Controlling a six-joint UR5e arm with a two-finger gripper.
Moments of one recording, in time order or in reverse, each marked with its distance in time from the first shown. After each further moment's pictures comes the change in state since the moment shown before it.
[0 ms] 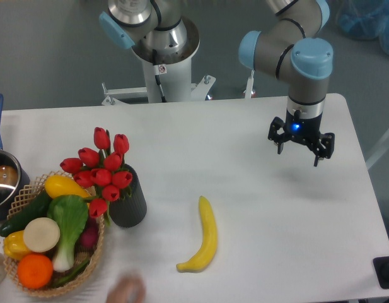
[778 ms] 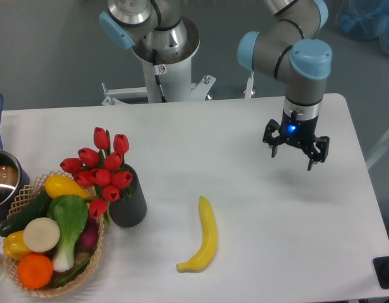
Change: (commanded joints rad) arm 0.006 0.035 -0.081 0.002 -0.239 -0.002
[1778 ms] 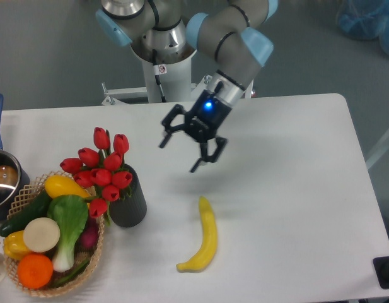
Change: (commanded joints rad) arm -0.208 0.169 -0.244 -0.005 -0.710 -0.058
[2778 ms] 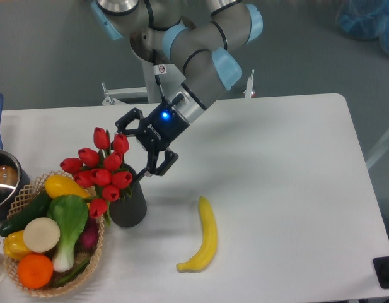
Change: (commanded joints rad) arm -0.132 -0.107 0.139 0.006 -0.081 -0.049
